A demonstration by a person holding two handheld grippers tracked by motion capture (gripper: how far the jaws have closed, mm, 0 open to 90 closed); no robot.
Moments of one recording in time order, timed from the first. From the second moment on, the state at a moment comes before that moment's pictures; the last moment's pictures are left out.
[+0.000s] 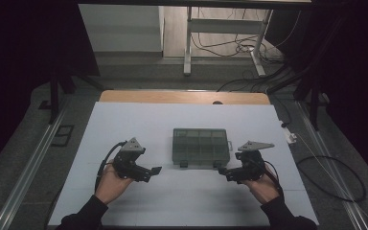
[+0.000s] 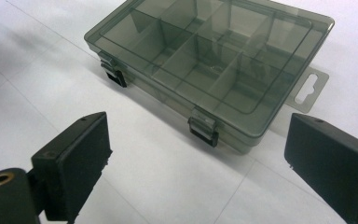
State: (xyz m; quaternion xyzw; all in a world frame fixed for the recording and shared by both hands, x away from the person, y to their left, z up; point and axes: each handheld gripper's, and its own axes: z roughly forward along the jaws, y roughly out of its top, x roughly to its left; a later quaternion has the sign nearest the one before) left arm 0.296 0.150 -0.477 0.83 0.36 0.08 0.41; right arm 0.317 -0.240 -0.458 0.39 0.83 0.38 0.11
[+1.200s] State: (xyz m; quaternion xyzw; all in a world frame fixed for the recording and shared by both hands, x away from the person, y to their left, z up) left arm 0.254 0.182 -0.474 0.82 0.37 0.11 0.43; right arm 0.283 -0.266 -0.454 0.40 0.82 0.38 0.11
